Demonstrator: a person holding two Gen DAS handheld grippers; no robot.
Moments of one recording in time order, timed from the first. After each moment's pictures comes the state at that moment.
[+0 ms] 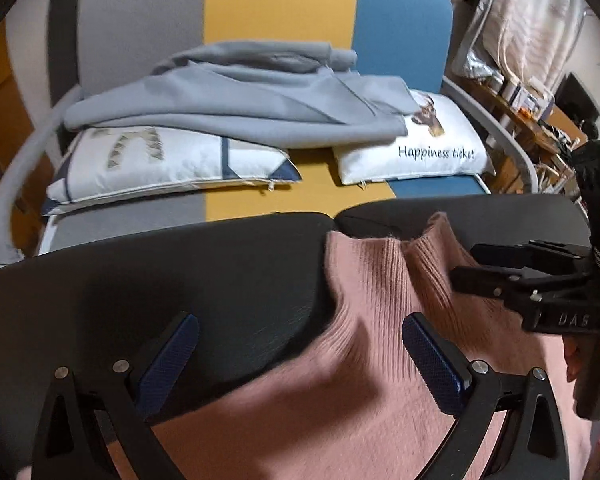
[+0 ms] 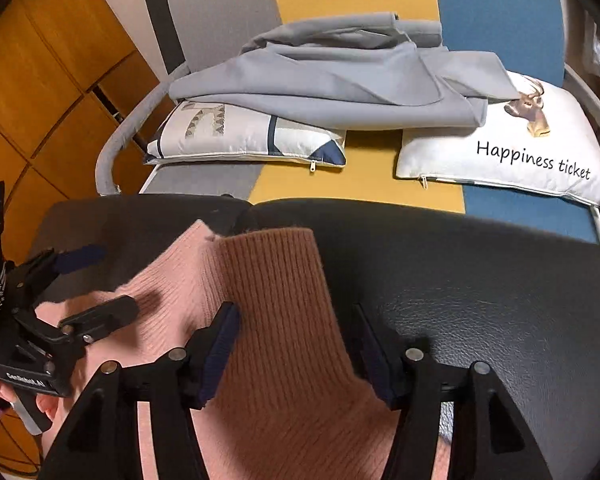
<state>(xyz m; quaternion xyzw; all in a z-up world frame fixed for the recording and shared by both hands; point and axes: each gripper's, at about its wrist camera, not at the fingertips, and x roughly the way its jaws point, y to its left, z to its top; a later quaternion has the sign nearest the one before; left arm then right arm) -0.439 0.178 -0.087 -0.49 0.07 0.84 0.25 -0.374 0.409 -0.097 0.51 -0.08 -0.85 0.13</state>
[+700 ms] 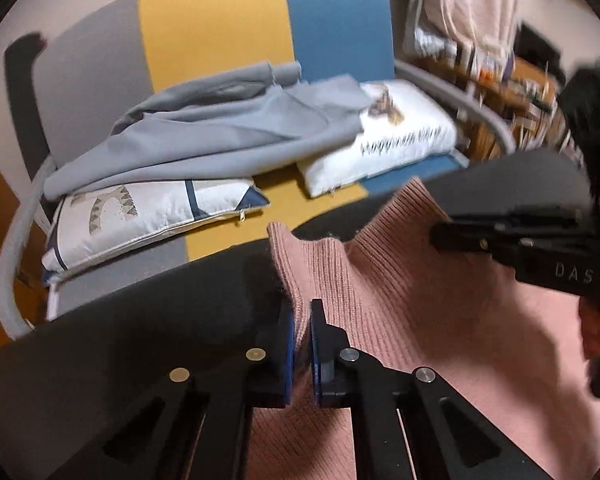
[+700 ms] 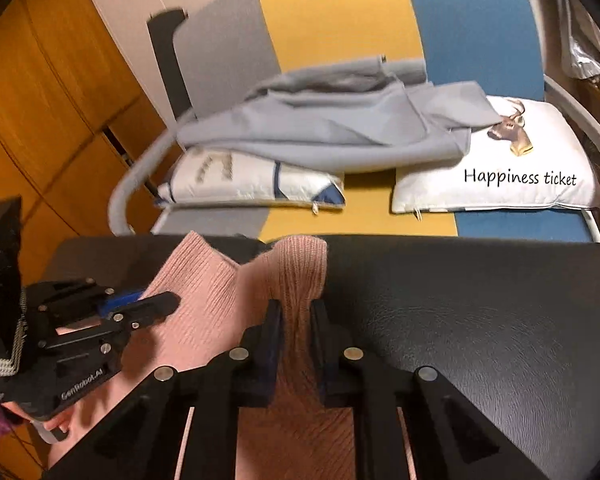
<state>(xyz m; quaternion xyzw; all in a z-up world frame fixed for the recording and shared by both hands) -0.405 0.202 -0.061 -0.42 0.13 0.85 0.30 -0.342 0.427 -0.067 0.43 -0.13 -0.88 0.13</state>
